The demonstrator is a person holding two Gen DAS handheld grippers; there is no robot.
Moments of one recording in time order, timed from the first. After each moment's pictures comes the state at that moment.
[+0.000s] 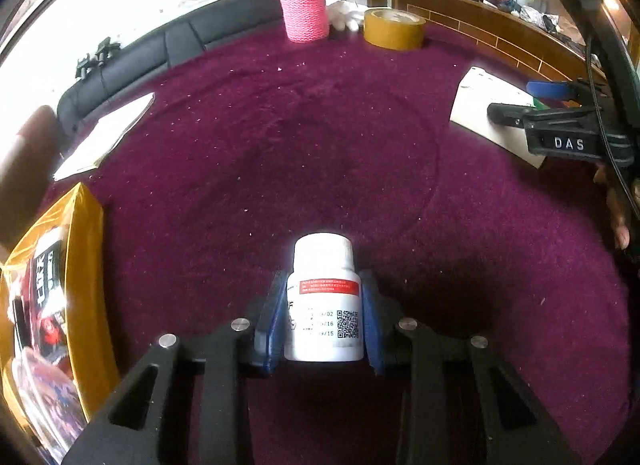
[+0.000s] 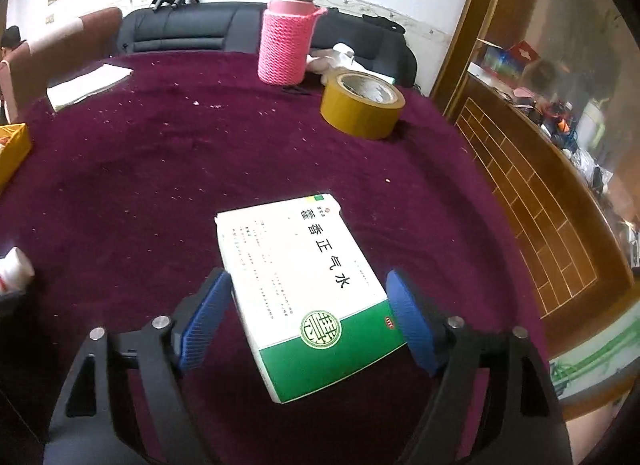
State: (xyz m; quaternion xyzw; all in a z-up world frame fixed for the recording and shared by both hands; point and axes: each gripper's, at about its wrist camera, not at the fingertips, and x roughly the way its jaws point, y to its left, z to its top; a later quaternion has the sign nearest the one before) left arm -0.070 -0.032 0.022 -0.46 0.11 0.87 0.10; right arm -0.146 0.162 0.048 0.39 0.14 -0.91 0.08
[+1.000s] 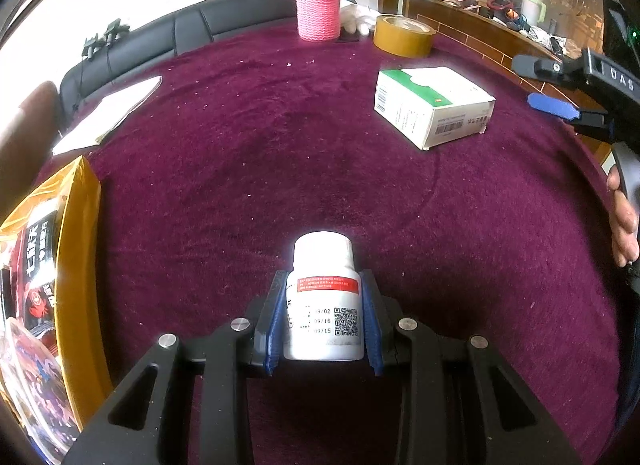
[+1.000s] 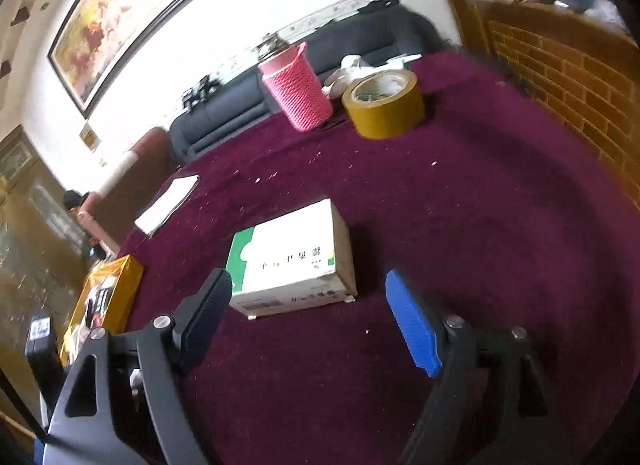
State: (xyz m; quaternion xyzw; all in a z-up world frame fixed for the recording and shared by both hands) left arm -0.068 -0.042 0.020 -0.46 0.07 0.88 0.10; right arm -0.150 0.230 0.077 0.37 -0.16 -0.89 0.21
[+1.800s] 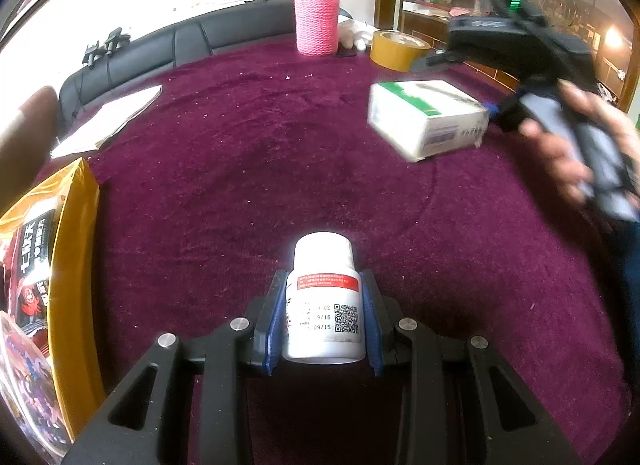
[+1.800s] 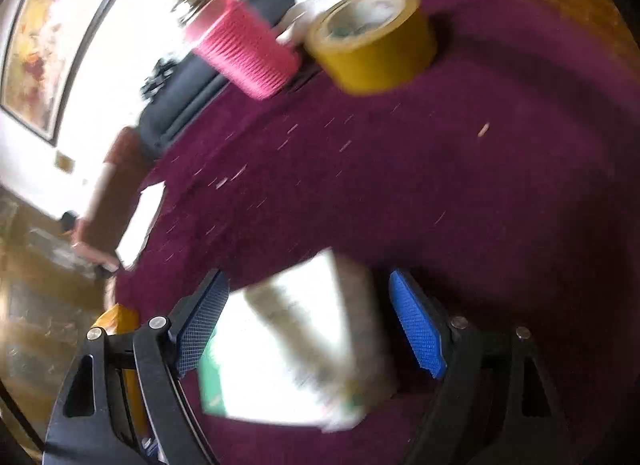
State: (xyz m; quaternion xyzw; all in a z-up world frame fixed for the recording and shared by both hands) left arm -0.058 -0.049 0.018 -0.43 0.05 0.89 0.11; right arm -0.237 0.201 0.034 0.50 -0.25 -0.81 0.21
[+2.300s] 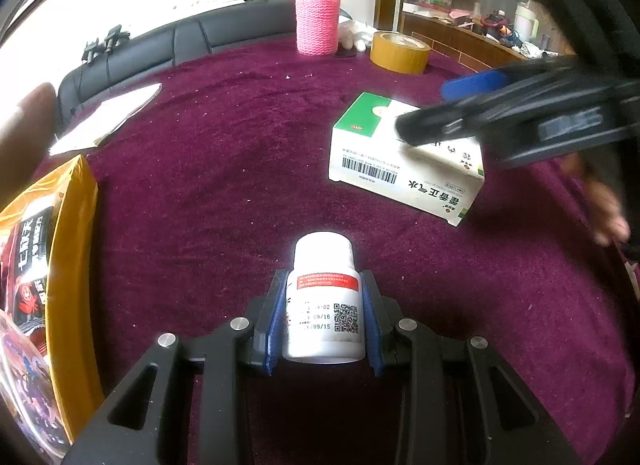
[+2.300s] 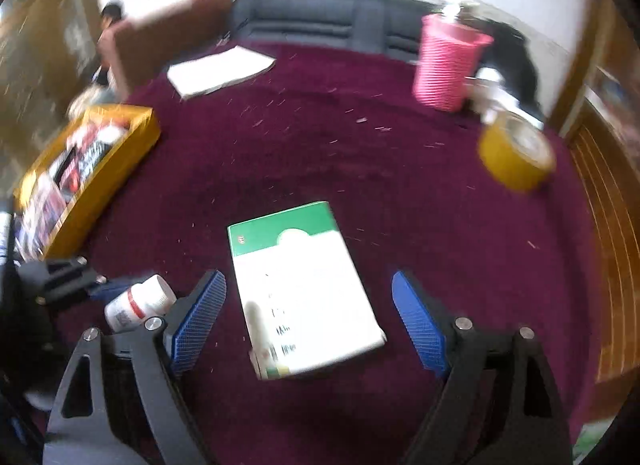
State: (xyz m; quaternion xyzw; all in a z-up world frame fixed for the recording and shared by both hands) left arm -0.057 -0.053 0.018 -0.43 0.05 0.89 0.12; right arm -0.140 0.080 0.081 0.43 0.17 -0.84 0.30
